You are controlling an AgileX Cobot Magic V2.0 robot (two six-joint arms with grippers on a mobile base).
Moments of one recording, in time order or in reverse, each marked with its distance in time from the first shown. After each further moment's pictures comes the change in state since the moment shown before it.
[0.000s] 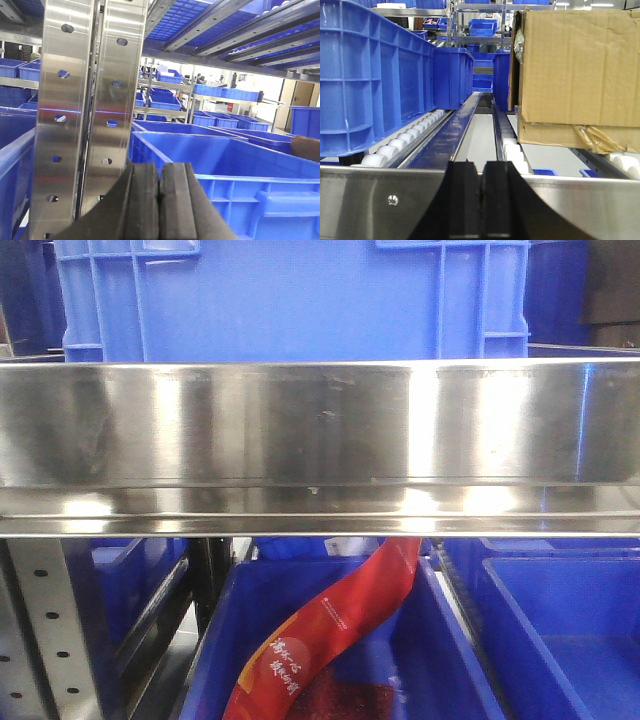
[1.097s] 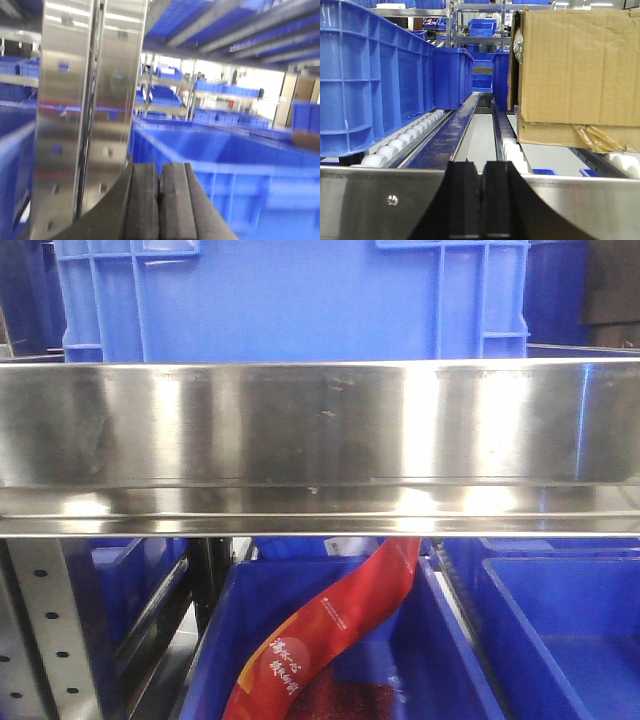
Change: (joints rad) left arm 0.000 -0.015 0.049 0.007 -0.006 0.000; right arm 0.000 0.000 0.000 0.000 0.000 0.004
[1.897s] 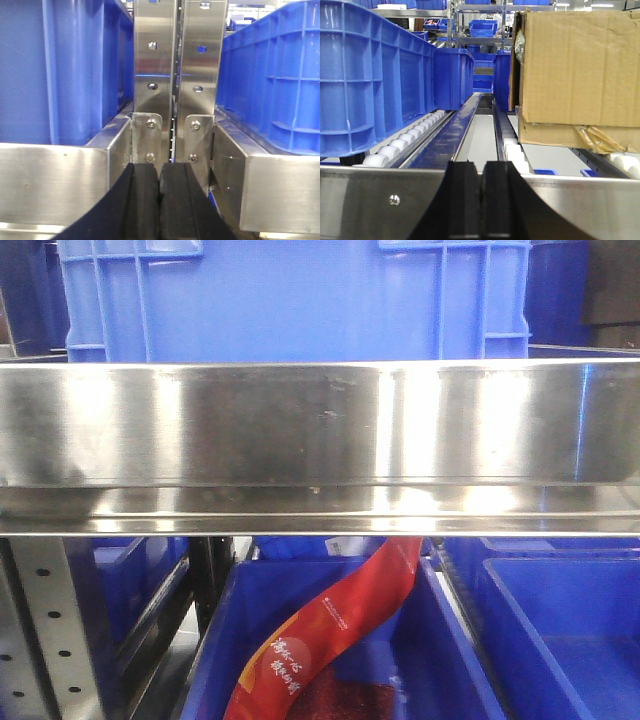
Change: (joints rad) left arm 0.232 -0.316 0.463 0.118 -0.017 0.000; right arm 0.000 0.000 0.003 0.000 -0.004 0.000
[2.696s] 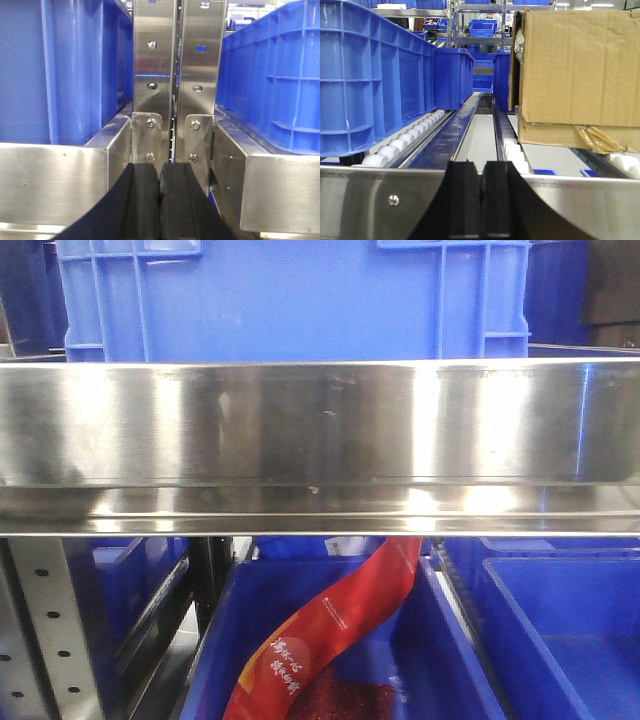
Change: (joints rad) left arm 0.000 -0.001 0.001 0.000 0.000 0.000; right arm 0.000 0.000 0.000 0.000 0.000 0.000
